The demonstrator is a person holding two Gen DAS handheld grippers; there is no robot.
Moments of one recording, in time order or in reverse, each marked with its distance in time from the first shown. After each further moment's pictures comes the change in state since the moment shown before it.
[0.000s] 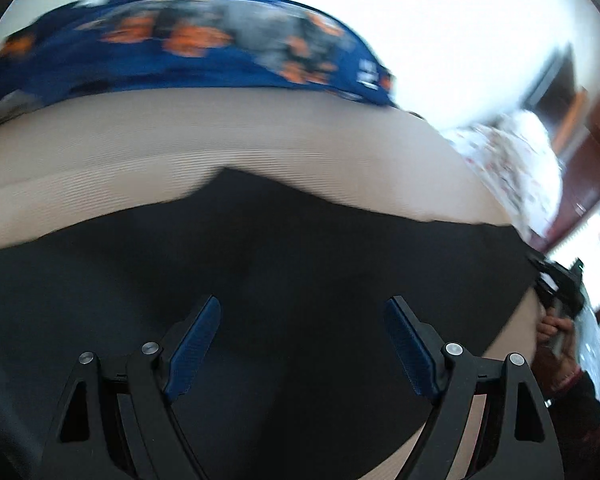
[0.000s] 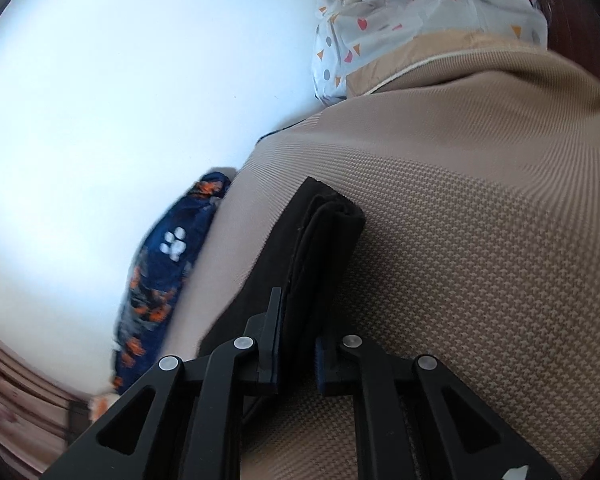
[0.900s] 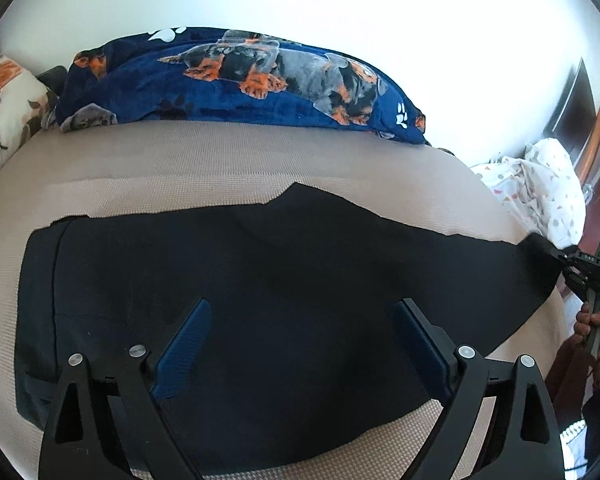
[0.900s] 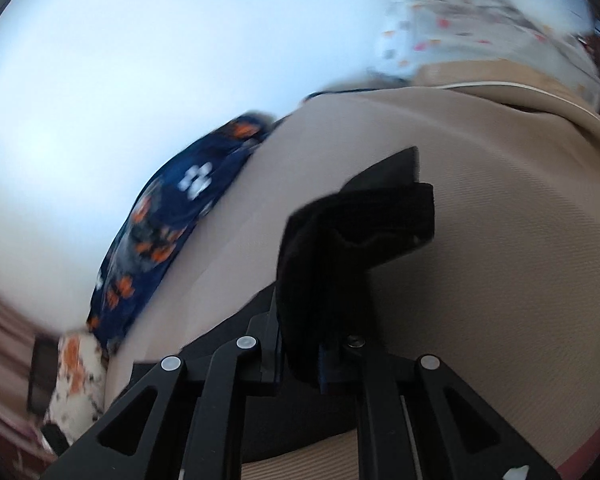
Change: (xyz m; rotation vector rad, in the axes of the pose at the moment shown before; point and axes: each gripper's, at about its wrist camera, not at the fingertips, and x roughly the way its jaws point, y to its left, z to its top) left arm -0.054 -0.002 -0.038 -0.004 -0.152 0.119; right arm 0.022 0.123 -0.040 -0.270 0.155 -0.105
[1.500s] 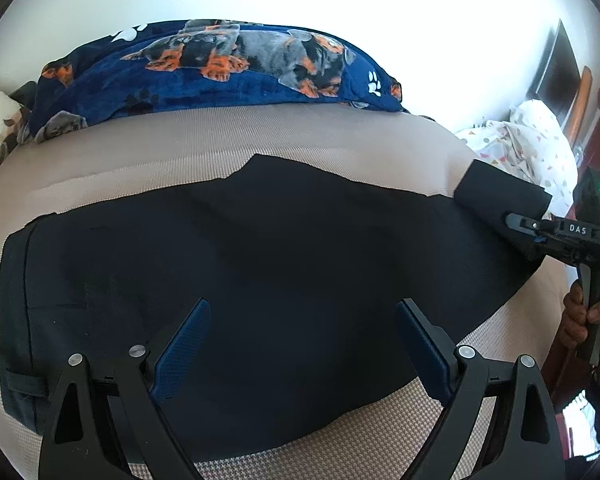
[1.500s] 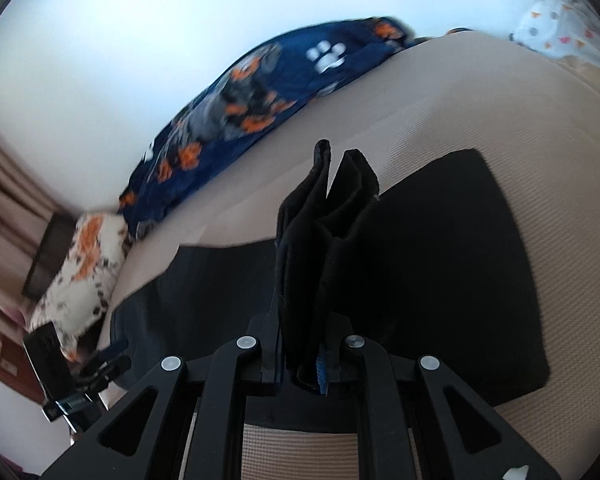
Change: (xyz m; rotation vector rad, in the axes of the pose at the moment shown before) left arm 0.014 -0.027 -0.016 0.106 0.058 -0.021; right arm 0.067 0.135 -0.108 -0.286 0.245 0.119
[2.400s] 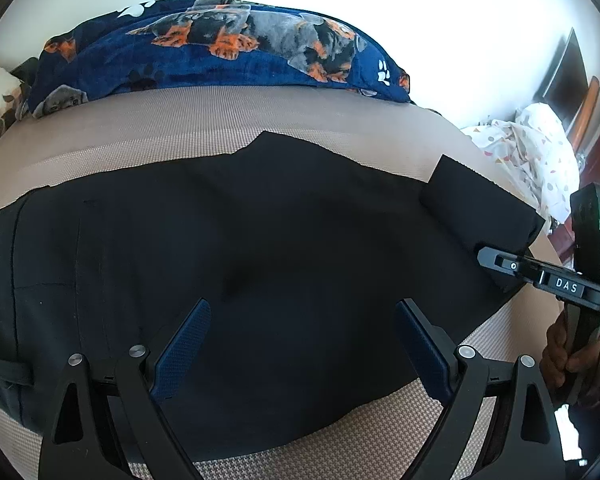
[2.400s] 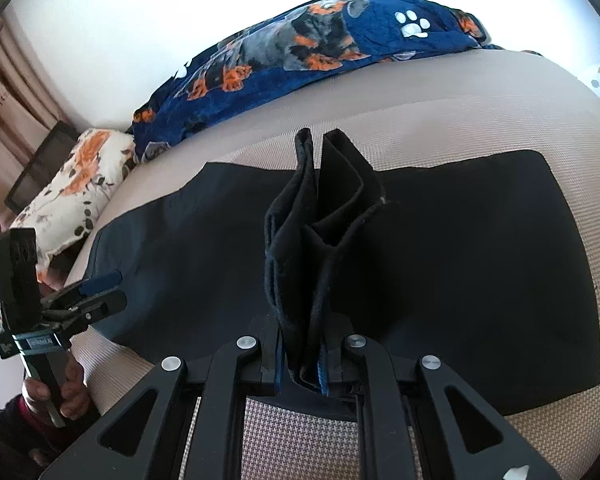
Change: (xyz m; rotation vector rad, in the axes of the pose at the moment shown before) left arm 0.009 0.010 -0.006 -0.047 0.046 -0.016; right arm 0.048 0.069 -0.044 -0.245 0.107 -0.045
